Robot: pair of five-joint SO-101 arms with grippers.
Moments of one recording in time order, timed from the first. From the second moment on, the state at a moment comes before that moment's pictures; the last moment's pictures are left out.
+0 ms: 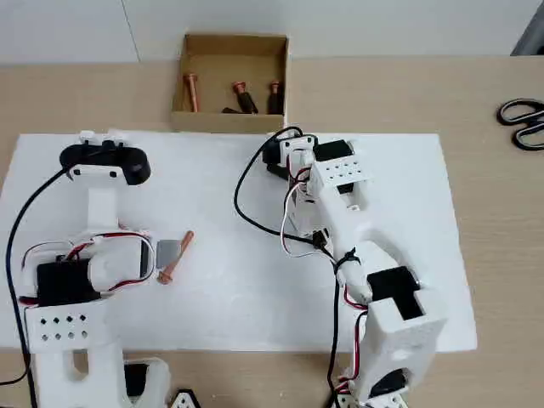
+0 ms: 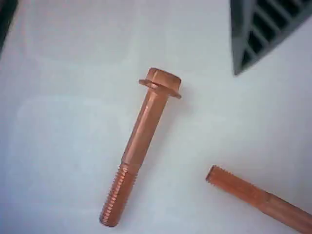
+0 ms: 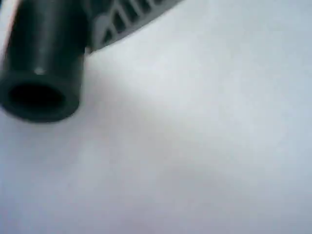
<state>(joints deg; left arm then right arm) -10.1 -49.3 35.8 89.2 -3.3 -18.3 16.6 1.8 81.3 9.3</state>
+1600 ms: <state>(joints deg) -10.1 -32.3 18.8 94.7 2.9 -17.6 12.4 -9.4 90.4 9.3</state>
